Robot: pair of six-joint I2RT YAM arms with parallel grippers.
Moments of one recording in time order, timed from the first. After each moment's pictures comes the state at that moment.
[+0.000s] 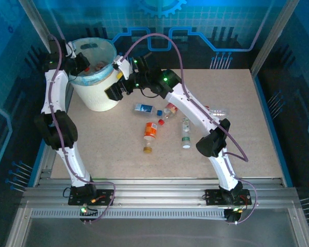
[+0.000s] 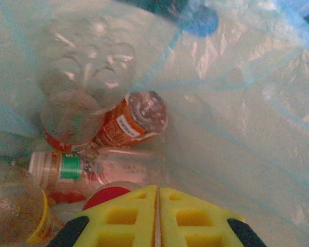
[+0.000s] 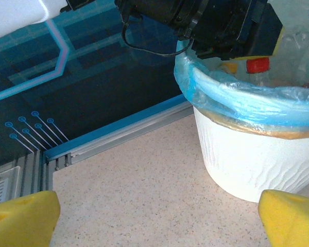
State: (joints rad) left arm 0.26 2.04 2.10 -0.76 0.37 -0.40; right arm 0.79 2.20 2.53 -0.77 -0.44 0.00
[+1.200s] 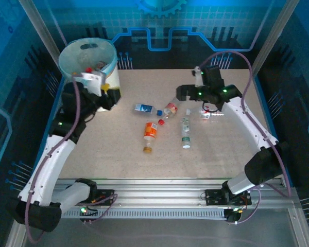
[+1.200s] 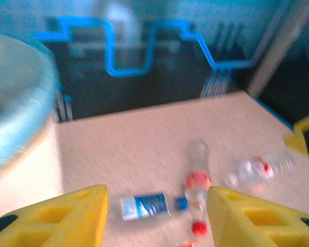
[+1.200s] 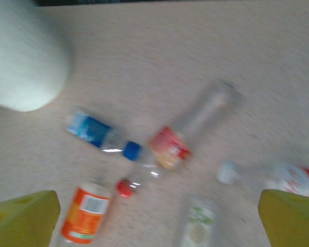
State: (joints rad) left arm -0.22 1.04 1.14 -0.38 0.25 -0.10; right arm 0.32 1.50 1.47 -0.74 -0.10 0.28
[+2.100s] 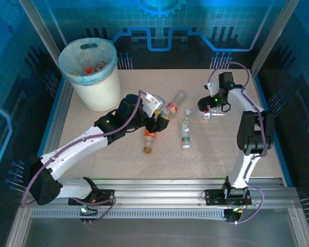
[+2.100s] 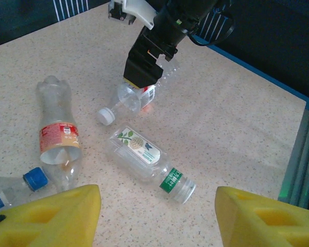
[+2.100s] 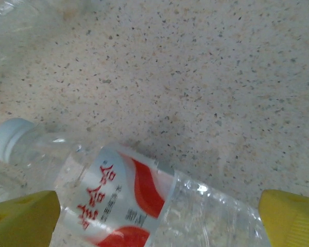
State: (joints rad) left arm -0.70 1.31 1.12 -0.28 0.23 -0.08; right arm -0.01 1.93 1.48 -0.69 -0.19 -0.34
